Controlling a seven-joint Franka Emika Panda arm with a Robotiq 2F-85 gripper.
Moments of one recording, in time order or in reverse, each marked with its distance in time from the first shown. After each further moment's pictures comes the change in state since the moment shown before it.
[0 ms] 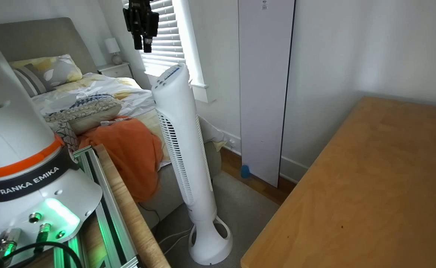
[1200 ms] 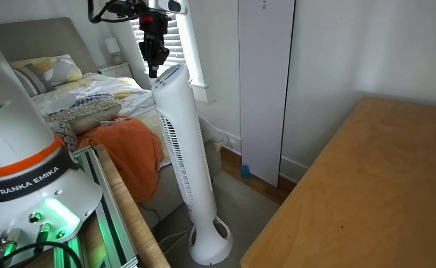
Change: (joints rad) arm -0.001 0.193 0.001 -0.033 -0.007 0.139 -0.003
